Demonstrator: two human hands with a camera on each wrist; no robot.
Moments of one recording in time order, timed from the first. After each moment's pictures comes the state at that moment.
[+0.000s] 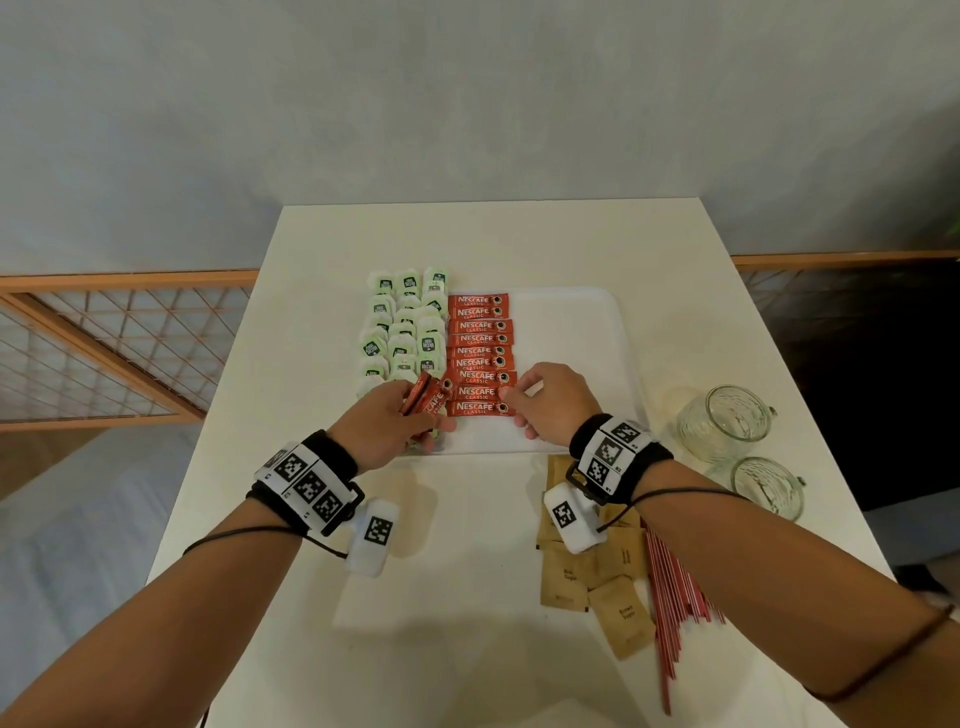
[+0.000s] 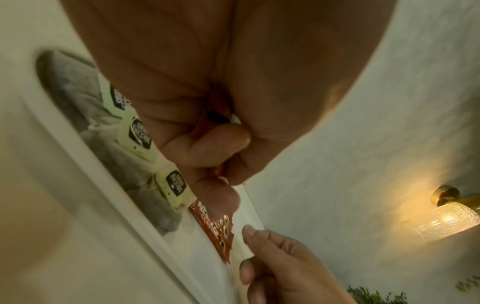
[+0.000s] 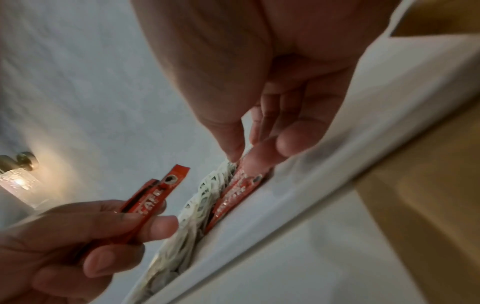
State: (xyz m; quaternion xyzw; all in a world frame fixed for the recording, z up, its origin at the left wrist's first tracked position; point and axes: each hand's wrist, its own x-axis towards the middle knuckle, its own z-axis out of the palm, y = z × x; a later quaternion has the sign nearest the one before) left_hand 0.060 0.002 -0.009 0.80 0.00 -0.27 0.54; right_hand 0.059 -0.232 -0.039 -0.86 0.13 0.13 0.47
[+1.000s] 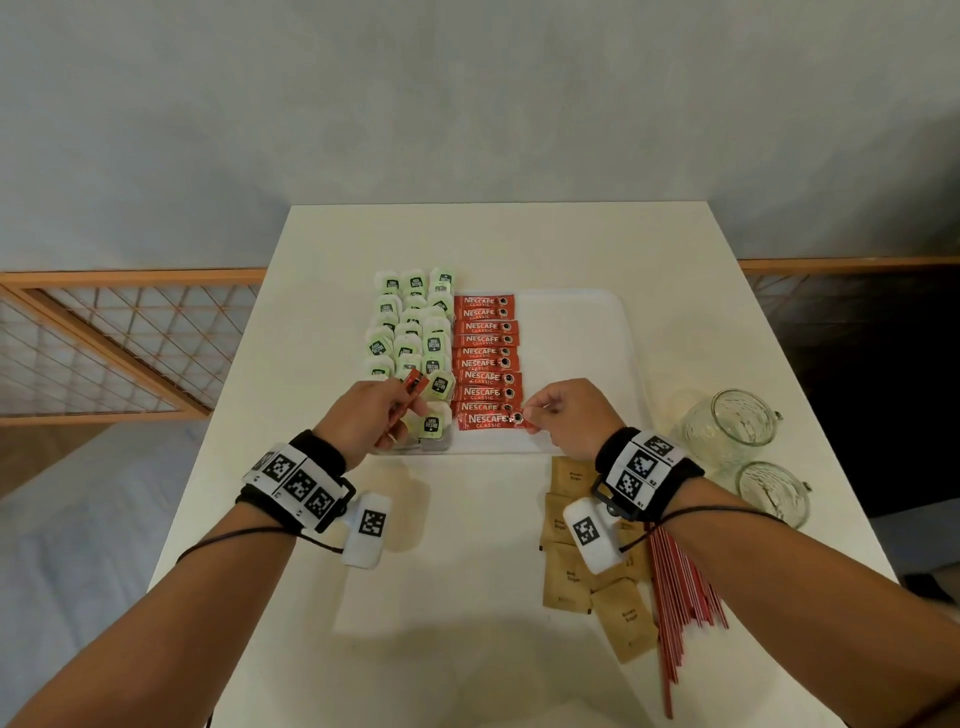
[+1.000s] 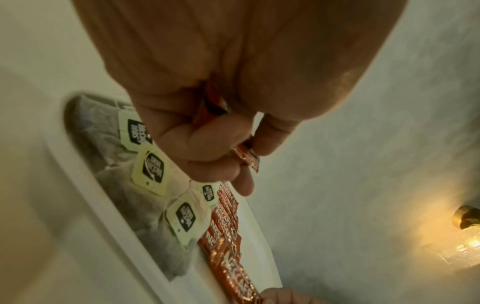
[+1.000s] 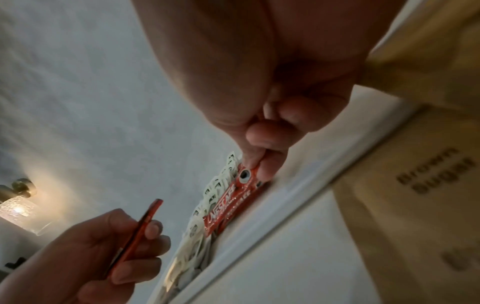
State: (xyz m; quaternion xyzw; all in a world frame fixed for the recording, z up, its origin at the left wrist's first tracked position) left_hand 0.066 0.023 -0.011 0.80 0.10 -0.24 0.55; right_hand 0.049 -0.251 -0.051 -0.88 0.06 0.14 0.46
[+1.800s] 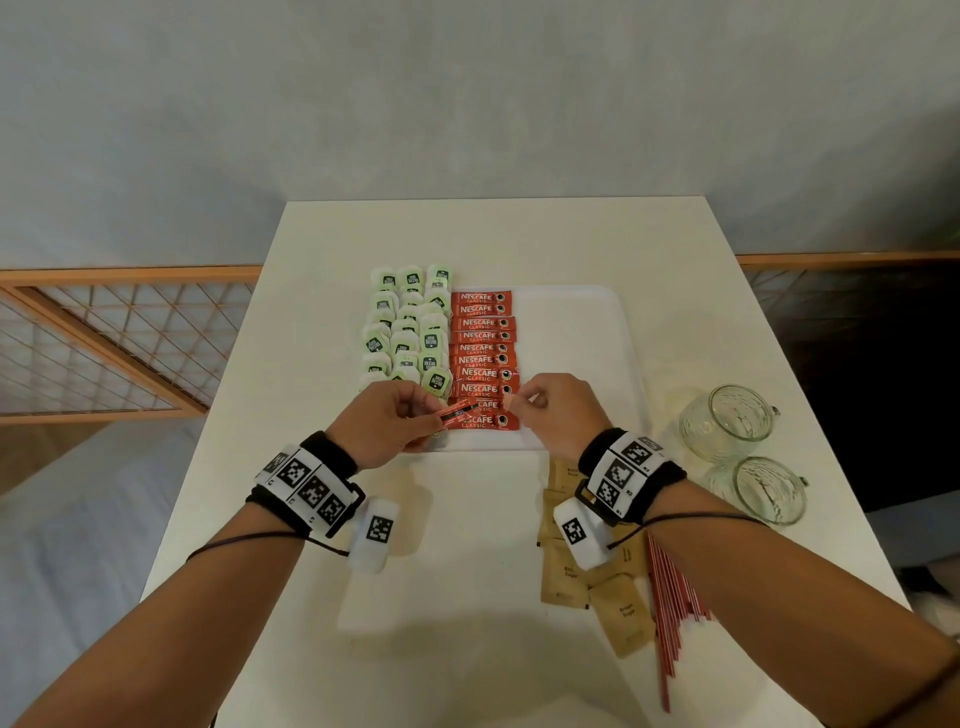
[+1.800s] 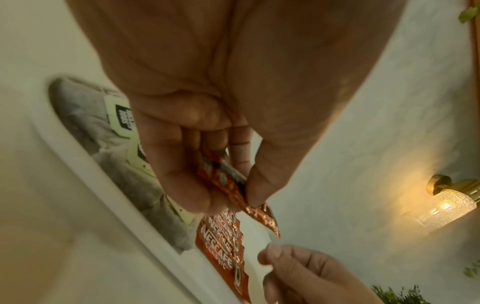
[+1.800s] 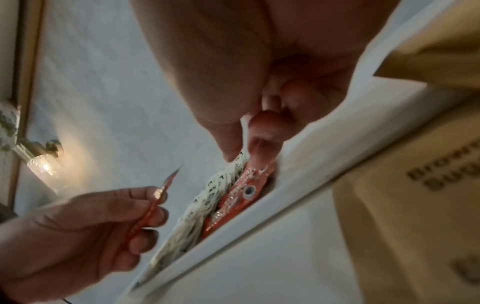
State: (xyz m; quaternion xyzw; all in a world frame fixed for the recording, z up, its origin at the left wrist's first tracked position) left_hand 0.062 0.014 -0.028 0.80 -0.01 -0.24 0.55; right_hand 0.044 -0.236 -0.044 -0.91 0.05 0.09 0.40
